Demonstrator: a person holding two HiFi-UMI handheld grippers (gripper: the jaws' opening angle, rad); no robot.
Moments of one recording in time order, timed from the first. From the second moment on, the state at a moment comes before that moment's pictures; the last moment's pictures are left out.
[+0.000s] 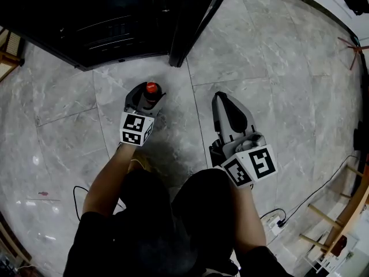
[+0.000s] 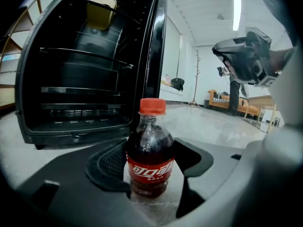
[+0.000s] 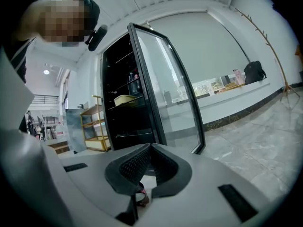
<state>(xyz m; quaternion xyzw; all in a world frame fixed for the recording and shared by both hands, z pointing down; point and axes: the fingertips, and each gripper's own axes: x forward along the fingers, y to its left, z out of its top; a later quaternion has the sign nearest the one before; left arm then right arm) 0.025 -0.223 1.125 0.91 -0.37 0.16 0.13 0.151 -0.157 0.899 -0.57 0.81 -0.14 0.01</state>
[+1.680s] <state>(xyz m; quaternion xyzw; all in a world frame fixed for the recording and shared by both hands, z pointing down) -0.011 -0.168 1.091 0.90 -0.38 0.13 0.16 0.148 -0.160 0.910 -0.58 0.80 -0.15 0.00</state>
